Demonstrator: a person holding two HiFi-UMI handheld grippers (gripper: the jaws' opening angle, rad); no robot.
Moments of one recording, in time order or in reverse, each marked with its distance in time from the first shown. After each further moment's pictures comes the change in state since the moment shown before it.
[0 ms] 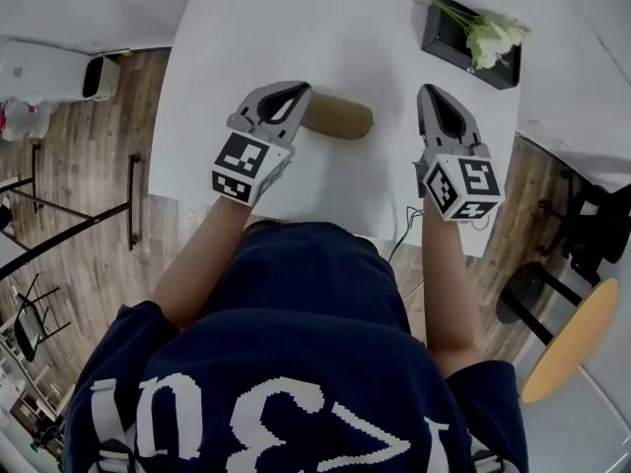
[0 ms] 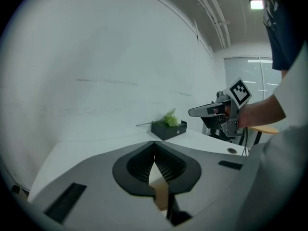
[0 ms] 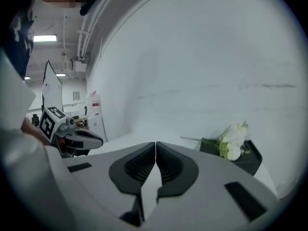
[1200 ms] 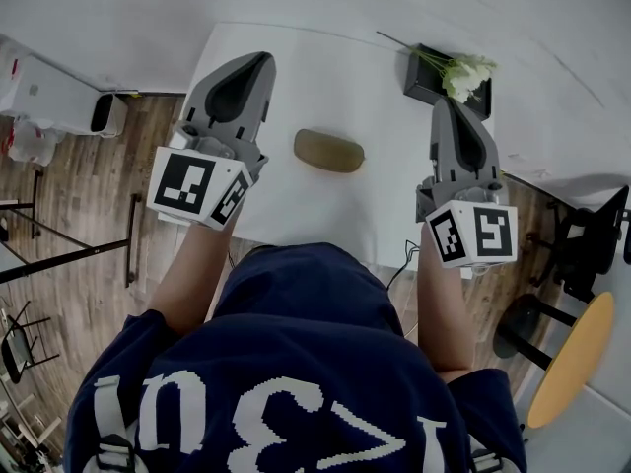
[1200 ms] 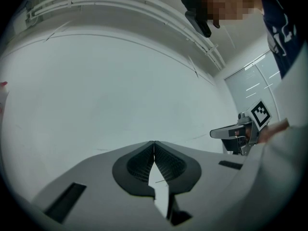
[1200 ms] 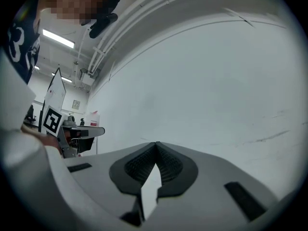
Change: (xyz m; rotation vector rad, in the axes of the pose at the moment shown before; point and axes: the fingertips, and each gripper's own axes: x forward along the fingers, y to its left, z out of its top) left arm -0.110 0.034 0.195 0.091 -0.463 0.184; right arm -0.077 0.047 0.159 -0.116 -0.356 -0.061
